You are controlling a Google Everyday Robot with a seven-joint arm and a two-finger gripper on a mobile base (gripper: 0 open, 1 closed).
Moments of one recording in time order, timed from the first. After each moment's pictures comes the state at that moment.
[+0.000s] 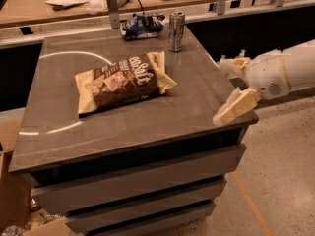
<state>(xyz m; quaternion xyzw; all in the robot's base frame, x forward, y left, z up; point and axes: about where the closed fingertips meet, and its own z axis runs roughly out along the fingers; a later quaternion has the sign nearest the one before) 0.528 -0.148 0.895 -0.56 0.69 0.22 0.40</state>
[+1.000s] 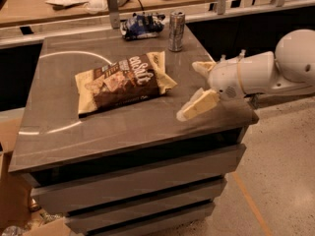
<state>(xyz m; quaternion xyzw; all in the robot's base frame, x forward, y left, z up) 0.569 -0.083 0.866 -0.53 0.69 0.24 0.43</state>
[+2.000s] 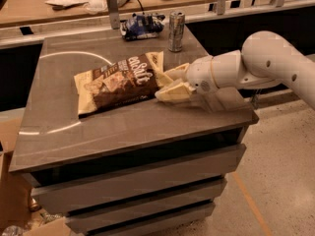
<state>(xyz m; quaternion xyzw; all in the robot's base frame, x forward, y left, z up) 0.613 -0.031 0.848 -0.53 0.67 0.27 0.44</state>
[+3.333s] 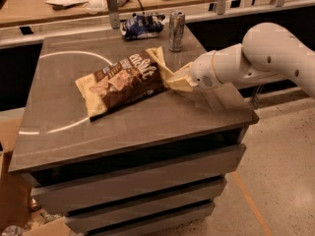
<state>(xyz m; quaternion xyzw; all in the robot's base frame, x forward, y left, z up) 0.627 -0.049 0.850 -0.51 0.72 0.21 0.42</state>
